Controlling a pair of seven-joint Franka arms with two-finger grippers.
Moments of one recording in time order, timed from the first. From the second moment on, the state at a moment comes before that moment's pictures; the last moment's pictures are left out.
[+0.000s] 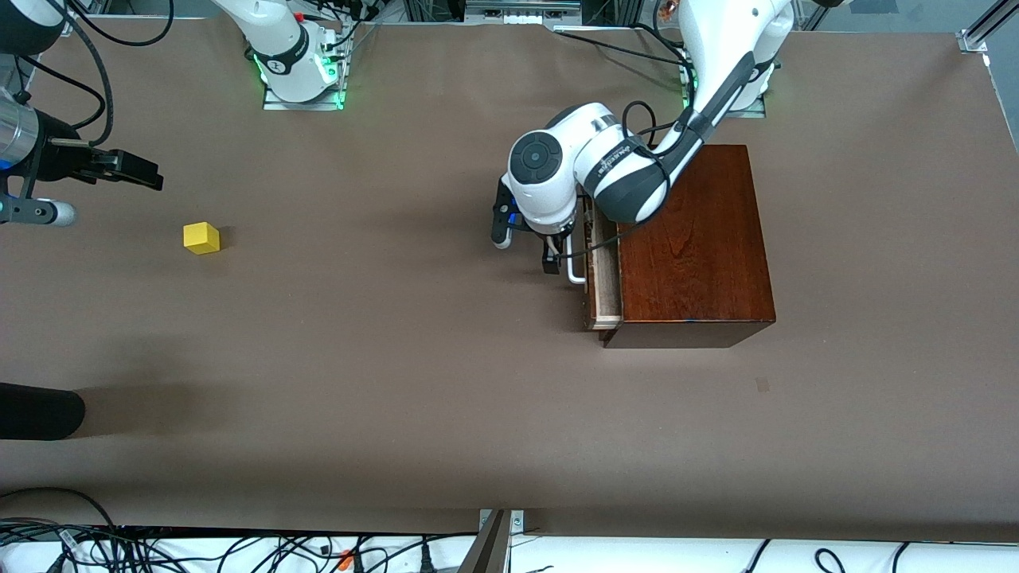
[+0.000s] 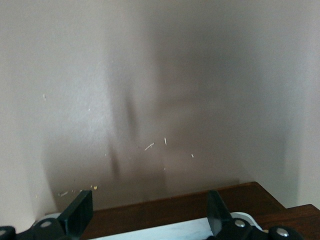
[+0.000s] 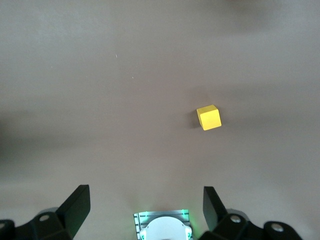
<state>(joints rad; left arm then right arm) -0.39 0.60 -0.42 -1.58 0.29 1.94 0.76 0.00 0.05 0.00 -1.60 -0.01 1.45 0.08</state>
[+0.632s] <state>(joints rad) -0.36 0.60 -0.41 -1.58 0.29 1.90 0.70 0.00 0.05 0.01 -1.60 -0.04 1.48 0.04</state>
